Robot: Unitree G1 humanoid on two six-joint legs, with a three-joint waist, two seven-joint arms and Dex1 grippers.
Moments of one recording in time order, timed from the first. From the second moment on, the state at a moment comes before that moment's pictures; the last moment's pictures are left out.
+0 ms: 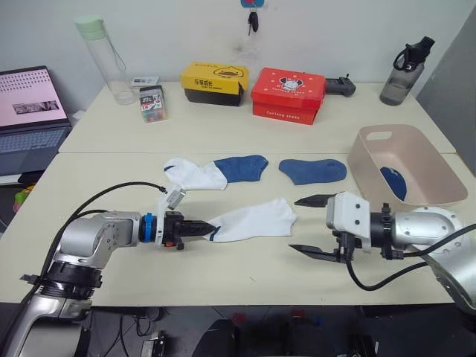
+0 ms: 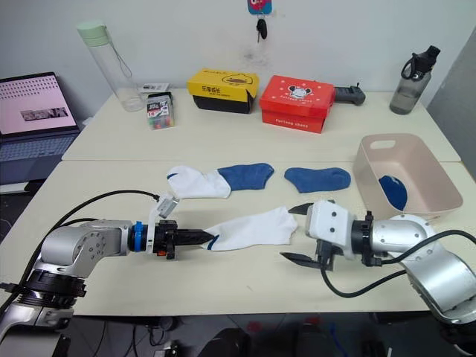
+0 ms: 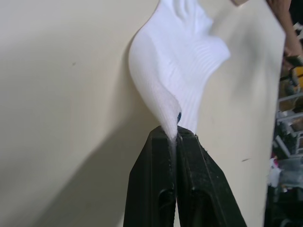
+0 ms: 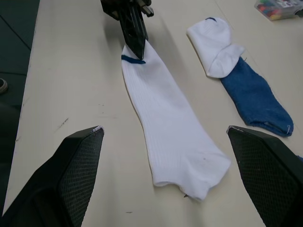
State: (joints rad) left arm -0.41 0.78 -0.08 0.11 -0.61 0.91 -1.09; right arm -0.27 -0.88 0.14 -0.66 0.36 0.56 0.89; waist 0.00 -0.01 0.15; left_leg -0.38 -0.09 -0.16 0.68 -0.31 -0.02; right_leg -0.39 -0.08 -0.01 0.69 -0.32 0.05
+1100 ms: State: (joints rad) left arm -0.35 0.81 -0.18 0.23 0.02 -0.45 -1.15; right arm -0.39 -0.78 0.46 -0.32 -0.17 0.27 0.91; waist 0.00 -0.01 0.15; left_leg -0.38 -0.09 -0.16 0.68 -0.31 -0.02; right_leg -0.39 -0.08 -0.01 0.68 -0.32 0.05
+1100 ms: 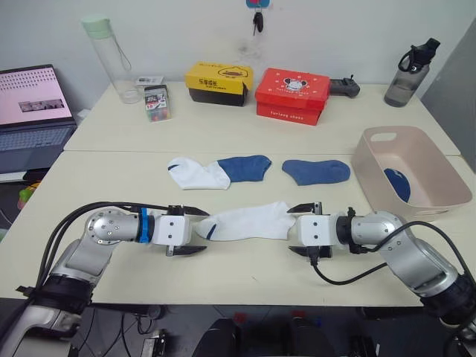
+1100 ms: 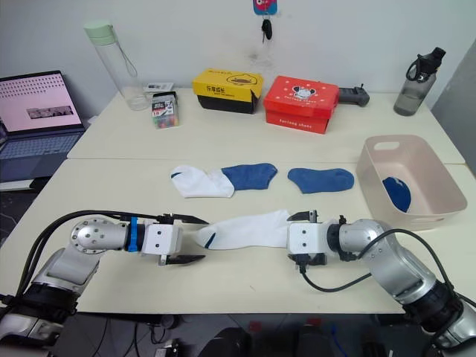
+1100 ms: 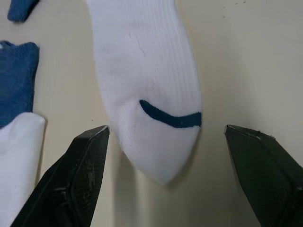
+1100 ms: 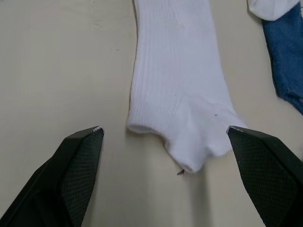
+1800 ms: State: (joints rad) left arm -0.35 0.78 -0.23 0.23 -0.07 -0.34 -1.23; right arm -0.40 -0.68 0.43 -0.22 -0.16 0.05 0.97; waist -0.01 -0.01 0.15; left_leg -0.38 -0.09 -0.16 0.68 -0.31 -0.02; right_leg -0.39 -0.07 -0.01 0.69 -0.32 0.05
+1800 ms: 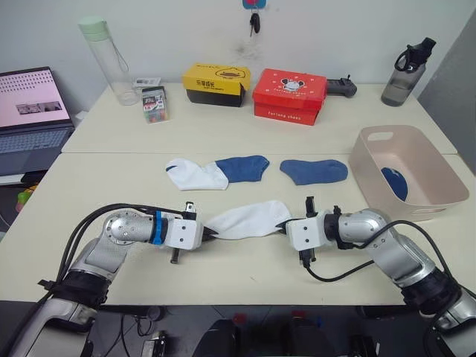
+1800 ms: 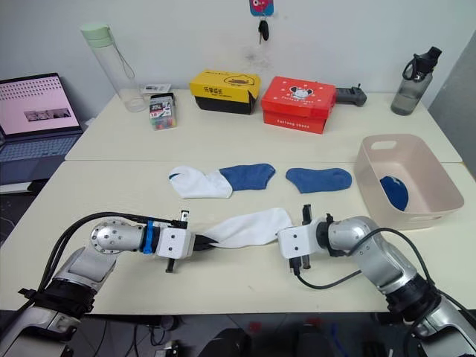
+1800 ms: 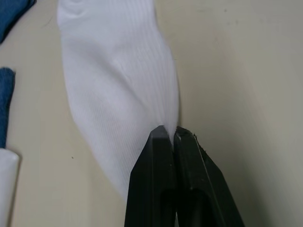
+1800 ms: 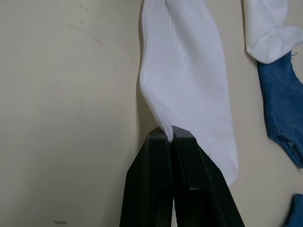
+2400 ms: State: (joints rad) left arm -0.39 0.99 -0.24 -0.07 -0.48 0.59 -1.49; right arm -0.38 -0.73 0.18 -0.67 0.48 1.15 0.88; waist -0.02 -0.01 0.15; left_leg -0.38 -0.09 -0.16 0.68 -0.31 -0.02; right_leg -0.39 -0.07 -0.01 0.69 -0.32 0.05
